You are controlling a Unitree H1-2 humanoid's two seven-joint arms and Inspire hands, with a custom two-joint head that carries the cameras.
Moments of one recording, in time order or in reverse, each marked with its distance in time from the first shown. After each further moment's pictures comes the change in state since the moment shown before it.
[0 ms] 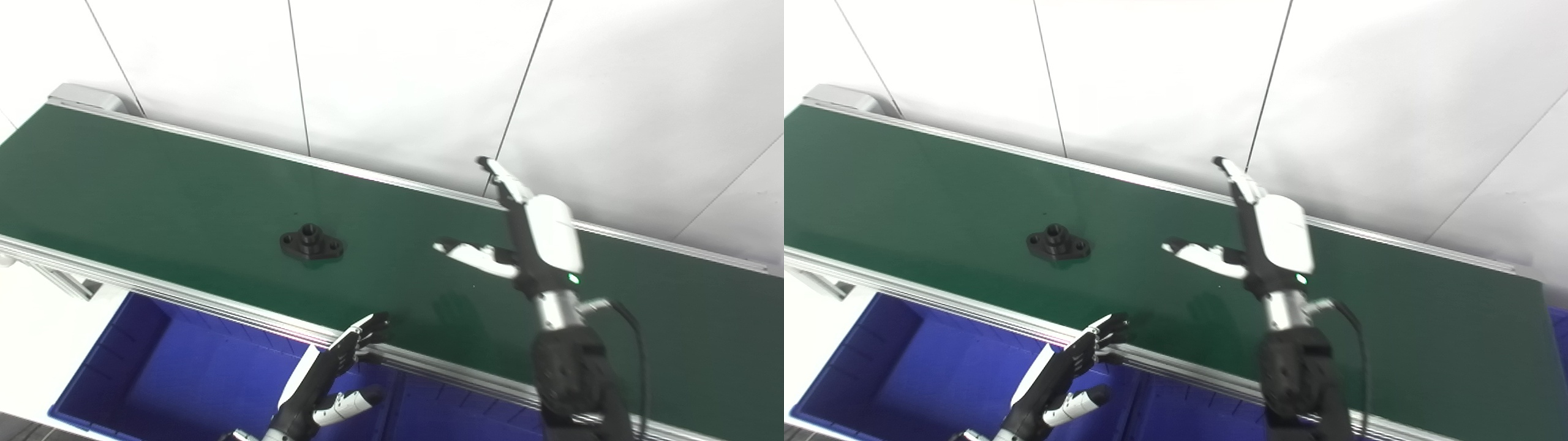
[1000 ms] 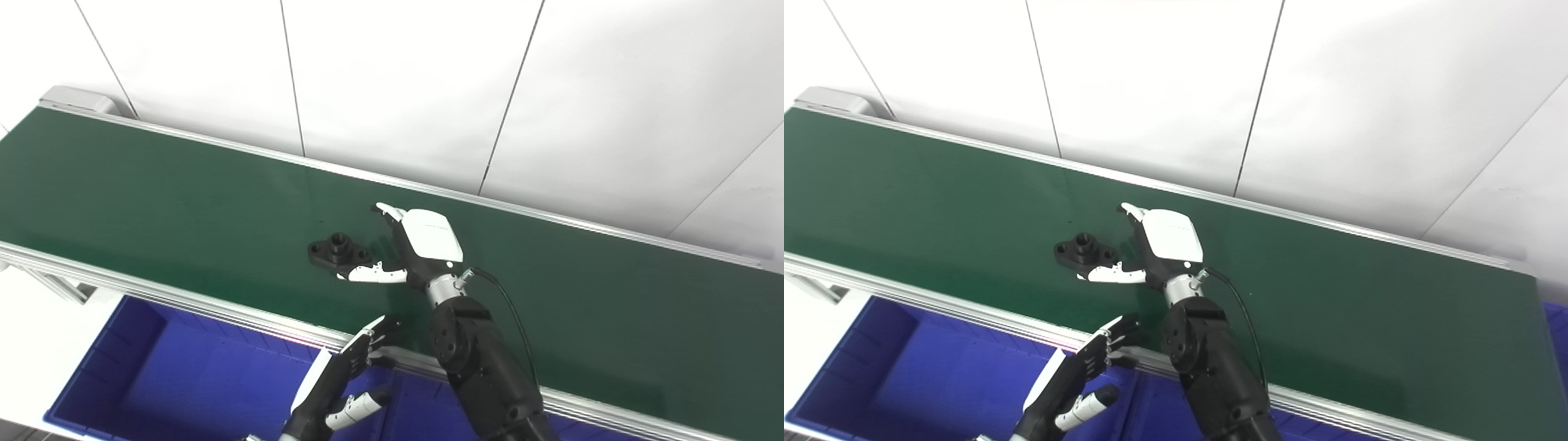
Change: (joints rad) left arm 0.015 -0.038 -0.031 -0.005 0.018 0.002 0.004; right arm -0.195 0.094 0.243 0.546 -0.055 0.143 -0.133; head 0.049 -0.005
